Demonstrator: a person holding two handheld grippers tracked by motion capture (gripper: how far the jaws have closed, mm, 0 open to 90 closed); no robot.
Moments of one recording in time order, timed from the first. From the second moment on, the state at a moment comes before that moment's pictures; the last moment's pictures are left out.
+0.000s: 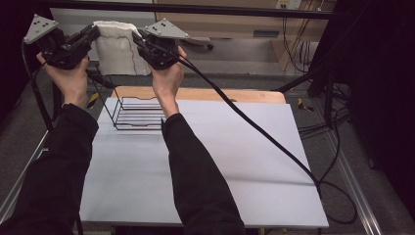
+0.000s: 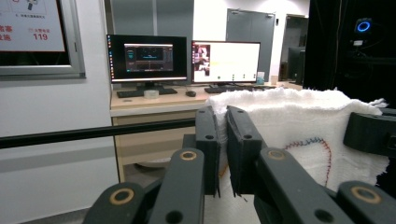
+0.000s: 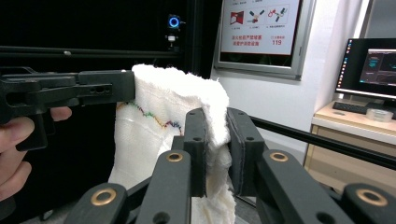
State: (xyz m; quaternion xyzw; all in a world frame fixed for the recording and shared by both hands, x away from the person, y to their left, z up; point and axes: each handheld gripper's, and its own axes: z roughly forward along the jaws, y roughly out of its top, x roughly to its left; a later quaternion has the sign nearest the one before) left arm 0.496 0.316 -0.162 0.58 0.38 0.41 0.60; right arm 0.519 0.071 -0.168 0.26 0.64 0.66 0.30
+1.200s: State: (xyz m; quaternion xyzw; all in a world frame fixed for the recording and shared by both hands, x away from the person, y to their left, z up) left arm 0.516 0.332 -0.193 0.60 0.40 0.39 0.58; right arm 0.545 0.086 -0.192 0.27 0.67 0.63 0.28
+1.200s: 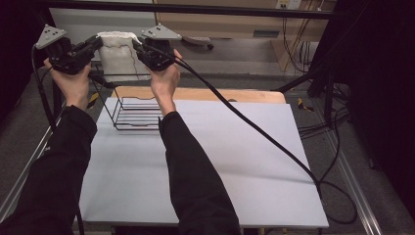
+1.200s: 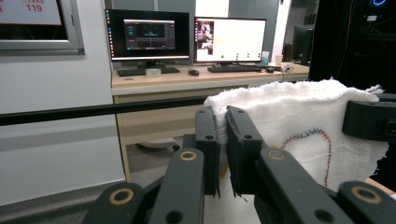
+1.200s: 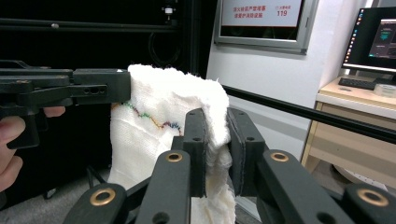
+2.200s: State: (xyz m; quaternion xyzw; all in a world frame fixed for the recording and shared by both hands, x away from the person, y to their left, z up) left arm 0.489 0.342 -0.224 0.62 0.39 0.36 0.57; right arm 0.527 0.087 -0.216 0.26 0.70 0.61 0.28
